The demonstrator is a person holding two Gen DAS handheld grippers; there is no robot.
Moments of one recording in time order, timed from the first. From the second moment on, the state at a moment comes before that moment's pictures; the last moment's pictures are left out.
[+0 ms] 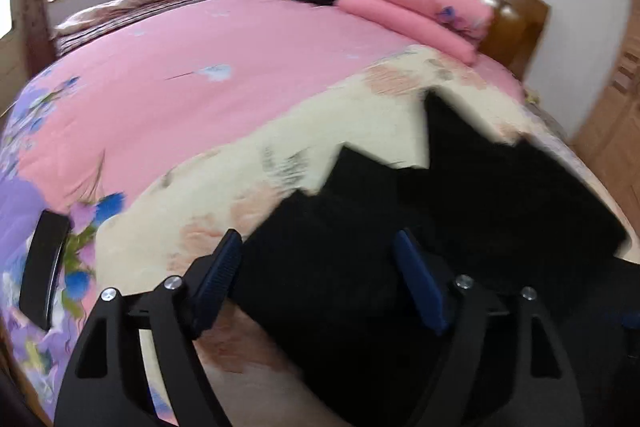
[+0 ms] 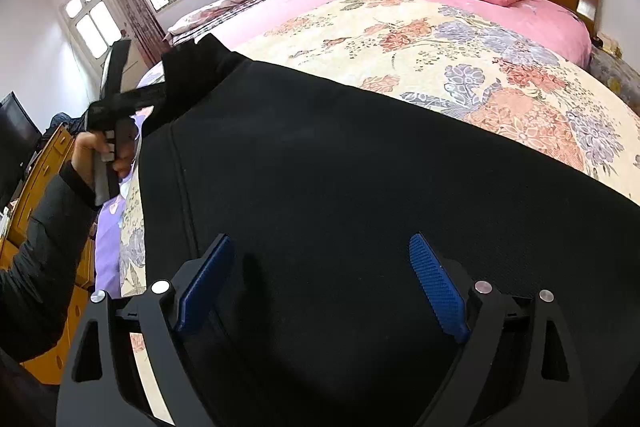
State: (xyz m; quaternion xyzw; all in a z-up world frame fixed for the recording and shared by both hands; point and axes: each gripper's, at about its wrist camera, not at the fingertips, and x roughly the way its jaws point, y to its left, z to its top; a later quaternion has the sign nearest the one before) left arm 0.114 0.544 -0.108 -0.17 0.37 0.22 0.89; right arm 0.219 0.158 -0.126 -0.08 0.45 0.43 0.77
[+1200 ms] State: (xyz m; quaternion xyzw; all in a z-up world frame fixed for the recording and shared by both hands) left arm 0.155 0.565 -0.078 -0.02 0.43 0.27 0.86; right arm 0.222 0.153 -0.125 -0.06 0.46 0.43 0.78
